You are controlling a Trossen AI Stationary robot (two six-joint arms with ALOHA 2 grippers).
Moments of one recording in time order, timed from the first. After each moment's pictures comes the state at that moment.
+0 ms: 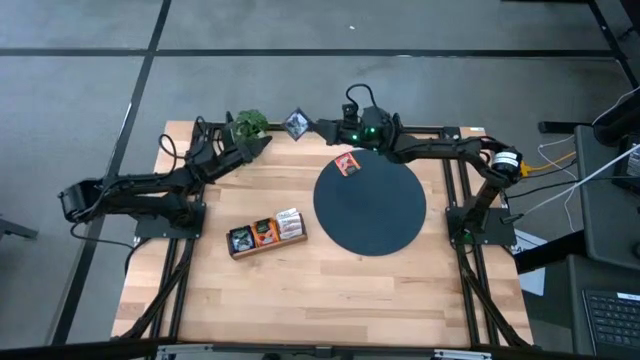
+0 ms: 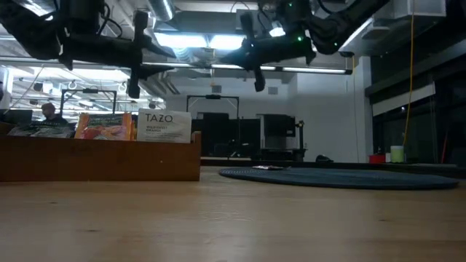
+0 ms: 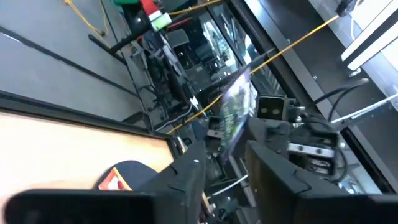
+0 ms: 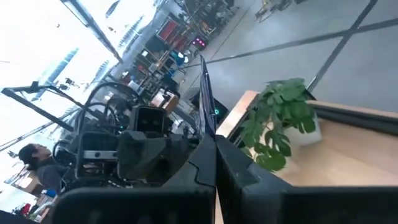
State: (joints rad) left arm 0.53 0.95 0.27 0.79 -0.09 -1.08; right arm -0.42 1.73 1.13 0.57 -0.13 0.85
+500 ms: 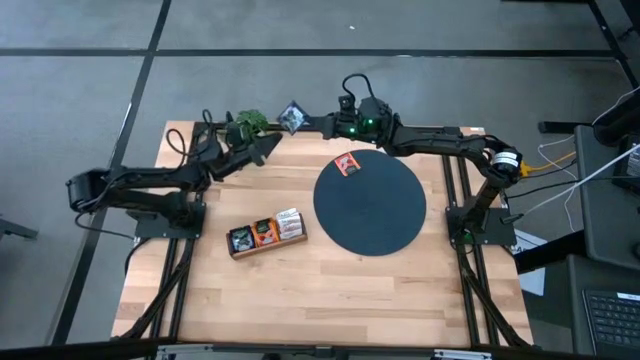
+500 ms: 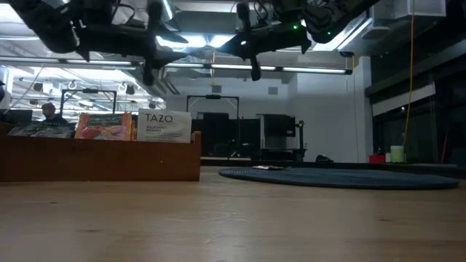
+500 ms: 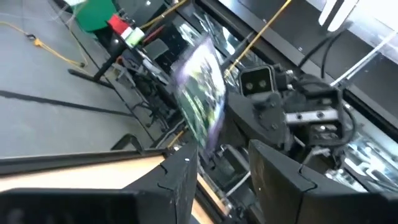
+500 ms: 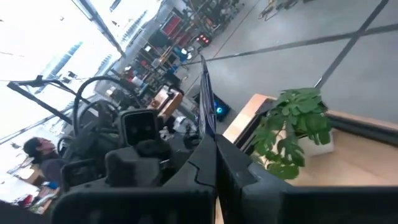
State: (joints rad) left arm 0.45 1.06 0.38 0.85 -0.12 -0.80; right arm -0.42 1.73 1.25 0.45 -0.15 0.82
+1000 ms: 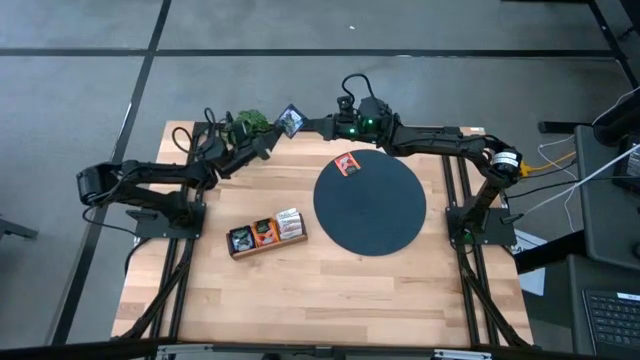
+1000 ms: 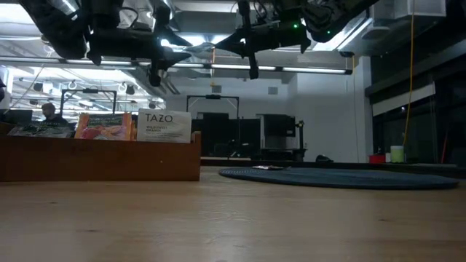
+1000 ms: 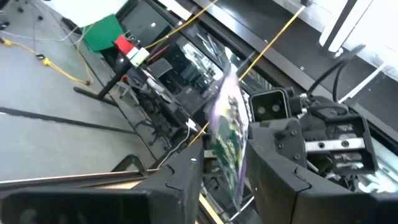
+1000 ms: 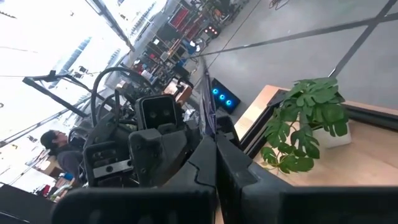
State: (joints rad) left arm 0.47 1.18 0.41 1.00 -0.17 -0.79; right arm -0.42 1.73 1.26 0.44 -0.20 0.86
